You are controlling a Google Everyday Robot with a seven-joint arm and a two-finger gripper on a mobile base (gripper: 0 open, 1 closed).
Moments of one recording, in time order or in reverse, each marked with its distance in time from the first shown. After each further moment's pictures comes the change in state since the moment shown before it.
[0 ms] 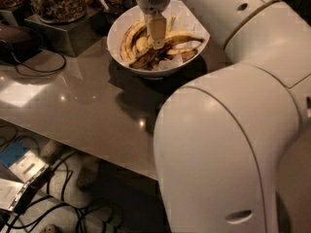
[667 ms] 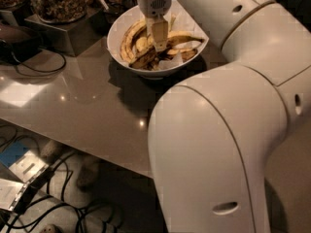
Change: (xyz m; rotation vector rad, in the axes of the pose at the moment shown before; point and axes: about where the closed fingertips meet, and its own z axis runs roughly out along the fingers) arm 0.005 -0.002 0.014 -0.022 0.014 -0.026
